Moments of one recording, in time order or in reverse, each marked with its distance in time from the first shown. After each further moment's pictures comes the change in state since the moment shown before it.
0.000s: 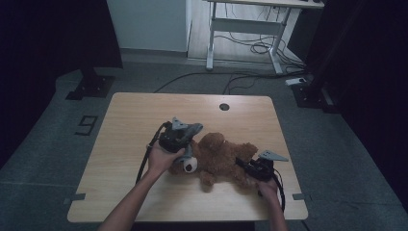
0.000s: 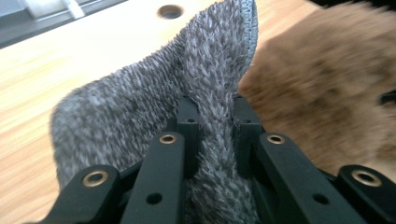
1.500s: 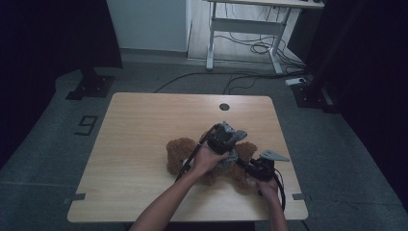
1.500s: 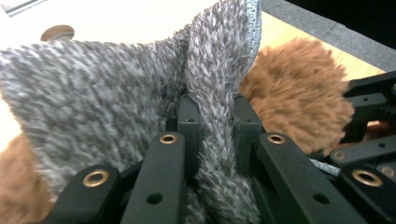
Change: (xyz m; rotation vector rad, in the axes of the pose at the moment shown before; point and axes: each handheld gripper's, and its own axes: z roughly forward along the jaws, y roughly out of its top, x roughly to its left) left arm -0.093 0.049 0.091 0.059 -0.127 0.114; right arm 0.001 0.003 -0.003 -0.022 0.011 -0.012
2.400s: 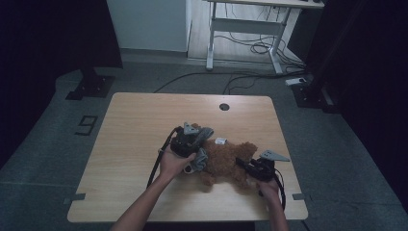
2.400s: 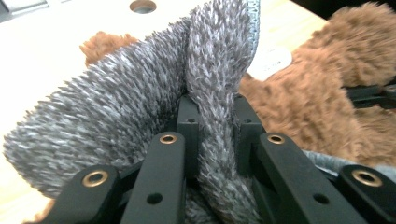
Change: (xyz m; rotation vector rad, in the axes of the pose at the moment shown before) left arm 0.050 -0.059 -0.073 -0.063 0.079 -0.126; right arm 0.002 0.001 -0.003 0.009 0.006 0.000
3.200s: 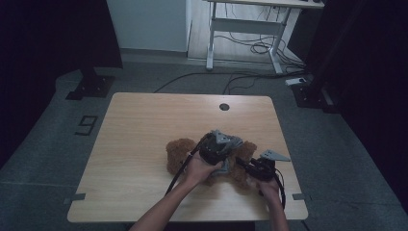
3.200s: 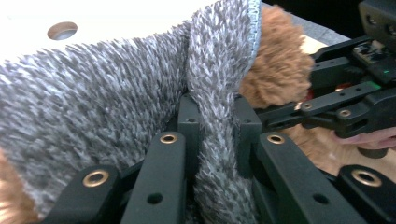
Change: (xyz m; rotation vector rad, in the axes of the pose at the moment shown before) left arm -0.066 0.020 0.034 0.019 -0.075 0.128; right arm 0.002 0.003 -0.002 -0.014 0.002 -0.005
